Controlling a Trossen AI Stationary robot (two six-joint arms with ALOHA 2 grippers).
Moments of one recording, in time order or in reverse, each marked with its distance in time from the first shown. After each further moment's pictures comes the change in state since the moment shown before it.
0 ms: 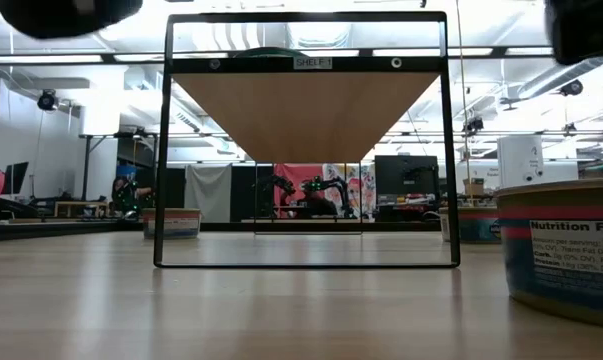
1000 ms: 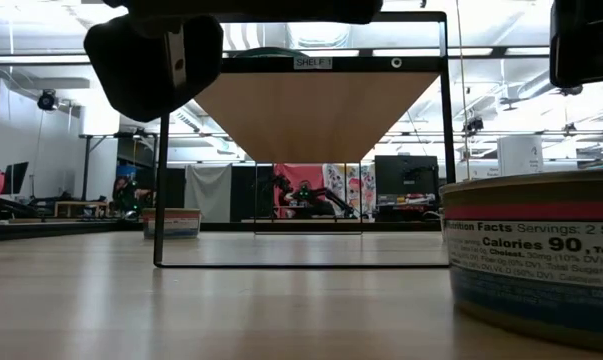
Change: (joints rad) left arm 0.067 0.146 0.000 0.264 -0.048 0.074; right arm 0.040 0.208 0.031 0.193 0.179 -0.044
